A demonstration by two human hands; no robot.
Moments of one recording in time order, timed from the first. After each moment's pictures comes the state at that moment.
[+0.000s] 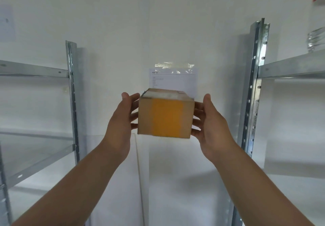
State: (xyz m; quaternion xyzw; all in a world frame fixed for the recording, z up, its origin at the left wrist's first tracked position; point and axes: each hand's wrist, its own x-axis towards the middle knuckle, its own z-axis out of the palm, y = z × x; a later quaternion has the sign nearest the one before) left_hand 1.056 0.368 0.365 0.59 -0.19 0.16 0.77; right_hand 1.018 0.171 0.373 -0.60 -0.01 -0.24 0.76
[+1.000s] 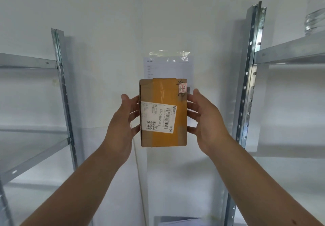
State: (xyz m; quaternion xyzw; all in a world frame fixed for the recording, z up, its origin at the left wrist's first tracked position) left_hand 1.058 0.367 0.337 0.58 -0.18 0.08 0.79; right_hand 1.009 0.186 0.362 -0.62 0.03 -0.22 0.75
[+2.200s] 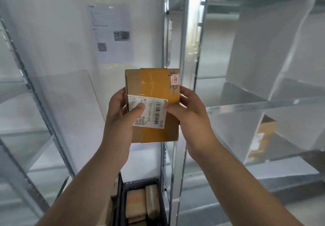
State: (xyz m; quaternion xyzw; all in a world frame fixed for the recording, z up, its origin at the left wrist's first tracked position) left_hand 0.708 0.319 0.208 0.60 -0.25 0.02 0.76; right_hand 0.628 0.170 0.223 -0.66 0.07 -0.29 0.69
